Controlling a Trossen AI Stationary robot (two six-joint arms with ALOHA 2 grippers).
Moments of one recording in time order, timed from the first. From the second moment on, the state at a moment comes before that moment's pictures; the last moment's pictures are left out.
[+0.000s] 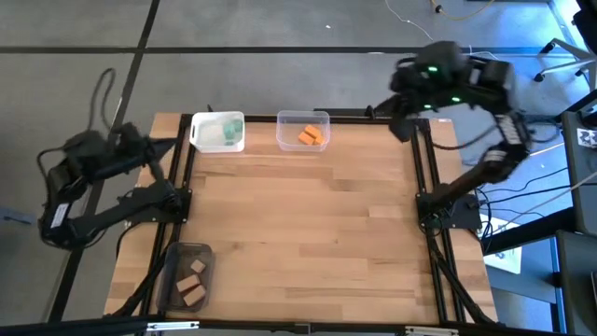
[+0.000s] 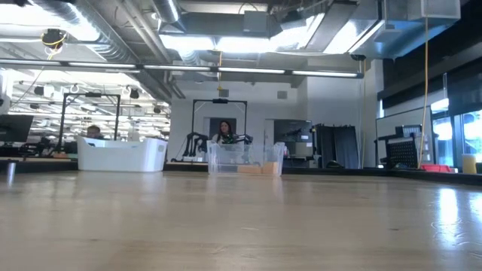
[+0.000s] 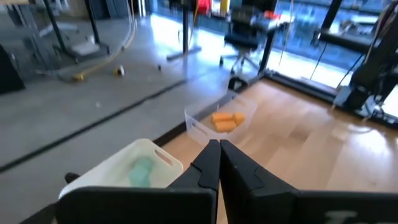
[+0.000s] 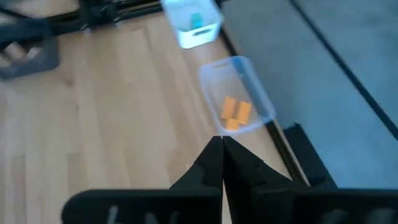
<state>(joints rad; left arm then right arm) 0.67 0.27 1.03 -0.99 -0.04 -0.10 -0.44 1.53 2.31 -1.56 -0.05 -0.10</state>
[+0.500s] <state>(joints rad) 0.67 0.01 1.06 -1.09 -0.06 -0.09 -0.44 1.03 1.76 -1.35 0.01 0.06</state>
